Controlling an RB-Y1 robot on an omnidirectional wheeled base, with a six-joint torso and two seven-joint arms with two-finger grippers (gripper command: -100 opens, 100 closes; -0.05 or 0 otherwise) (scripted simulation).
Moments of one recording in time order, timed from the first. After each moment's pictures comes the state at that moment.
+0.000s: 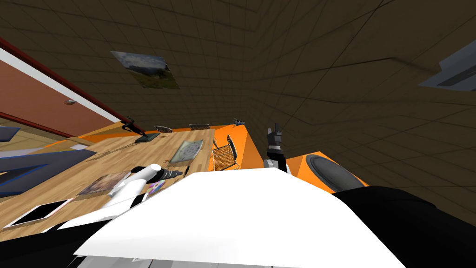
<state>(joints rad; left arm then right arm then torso) -0.03 0.71 0.40 -0.72 0.75 0.98 0.86 0.47 -0.01 0.00 -2.22 -0.04 -0.36 0.11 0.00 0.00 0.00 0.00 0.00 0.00</state>
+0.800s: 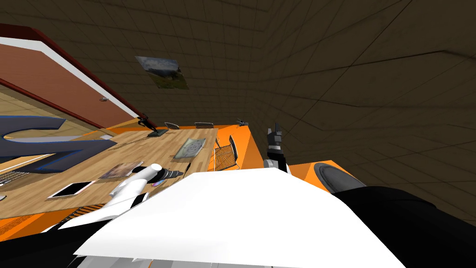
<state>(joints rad) -0.03 0.71 0.39 -0.71 0.77 0.99 0.77 0.47 -0.01 0.00 -2.22 -0.04 -0.36 0.11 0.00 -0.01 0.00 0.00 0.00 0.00</state>
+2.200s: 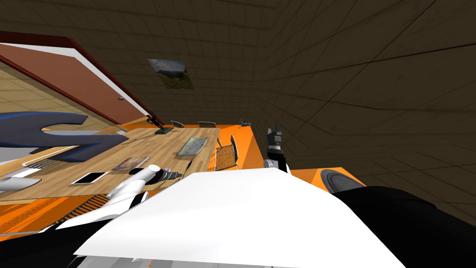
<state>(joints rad) -0.04 0.72 0.41 -0.67 0.78 0.99 0.64 0.47 -0.01 0.00 -2.22 -0.04 -0.36 0.11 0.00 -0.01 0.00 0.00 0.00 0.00</state>
